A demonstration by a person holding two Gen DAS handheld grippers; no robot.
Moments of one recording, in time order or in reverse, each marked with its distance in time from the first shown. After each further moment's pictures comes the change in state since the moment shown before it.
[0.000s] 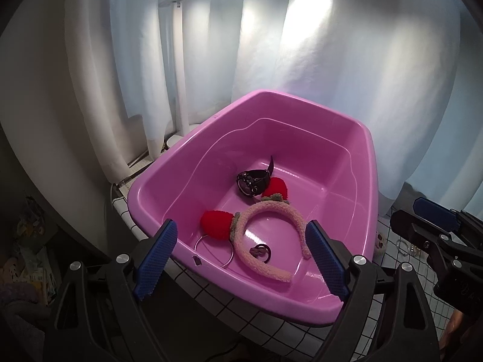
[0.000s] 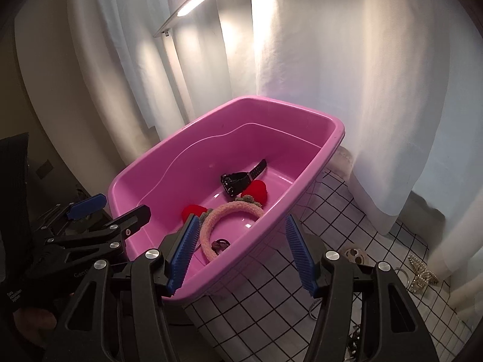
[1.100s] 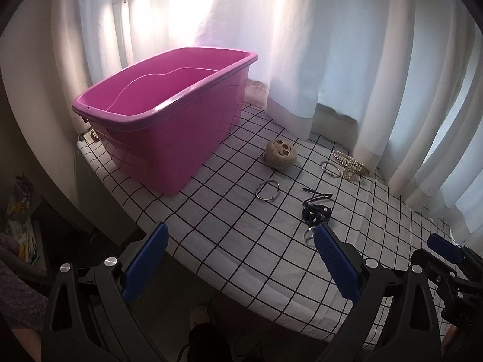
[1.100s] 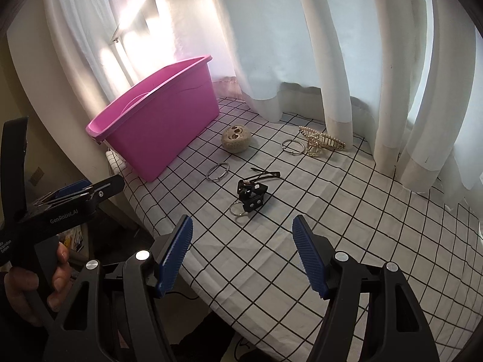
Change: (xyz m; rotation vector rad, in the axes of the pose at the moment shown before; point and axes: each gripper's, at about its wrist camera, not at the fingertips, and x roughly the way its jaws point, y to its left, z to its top) left arm -0.075 -0.165 -0.166 0.047 0.059 -0.066; right arm -0.159 -0.155 -0.226 0.181 0.044 -0.083
